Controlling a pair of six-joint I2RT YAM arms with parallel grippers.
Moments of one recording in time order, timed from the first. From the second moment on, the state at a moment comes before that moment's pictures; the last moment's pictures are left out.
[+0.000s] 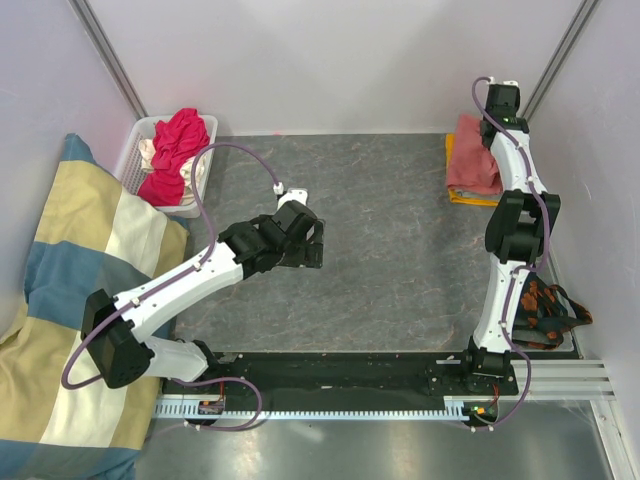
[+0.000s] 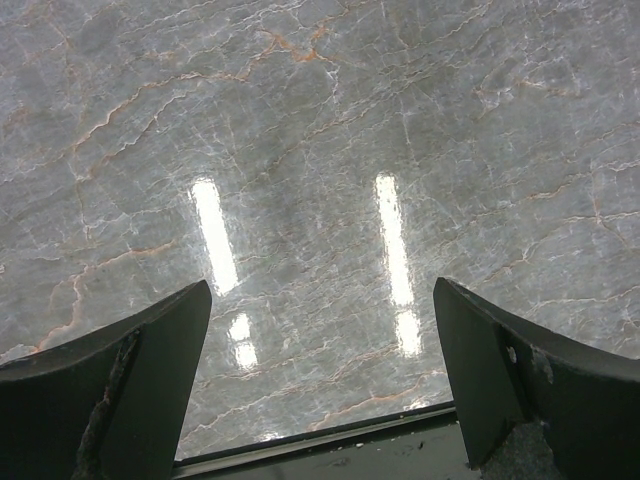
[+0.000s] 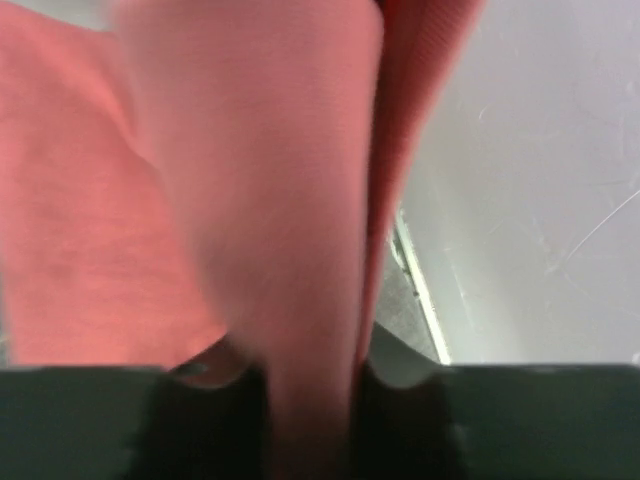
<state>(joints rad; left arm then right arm) -0.85 1.33 1.17 -0.77 -0.36 -0.60 -0.13 2.30 2.20 -0.56 0.42 -0.11</state>
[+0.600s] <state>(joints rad) -0.85 1.33 1.17 -0.77 -0.34 -0.60 -0.14 2.20 2.07 -0.48 0.46 -0.04</state>
